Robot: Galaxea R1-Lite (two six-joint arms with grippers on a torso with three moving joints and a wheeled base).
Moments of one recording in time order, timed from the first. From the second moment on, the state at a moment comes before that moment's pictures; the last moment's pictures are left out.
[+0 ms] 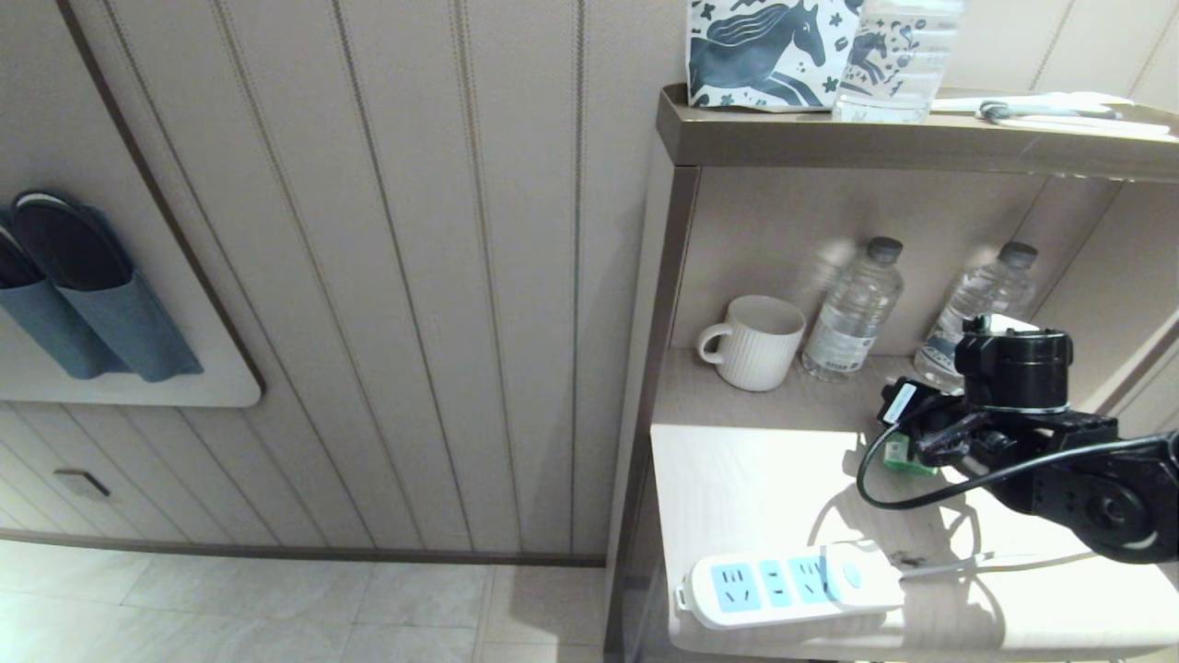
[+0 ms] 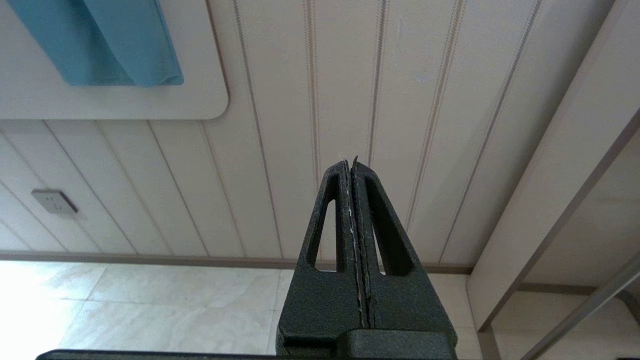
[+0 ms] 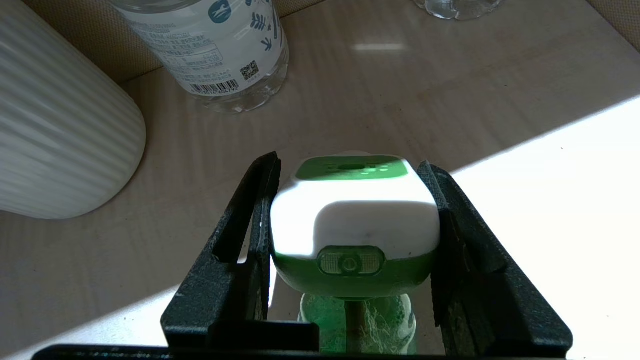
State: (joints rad) left arm 0.00 0.00 0.00 -0.05 0.00 0.03; right arm 0.08 1.76 -0.67 -0.68 -0.42 0.43
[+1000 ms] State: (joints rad) left arm 0.00 0.00 0.00 -0.05 0.00 0.03; right arm 0.09 1.75 -0.66 -0.70 -0.41 0.42
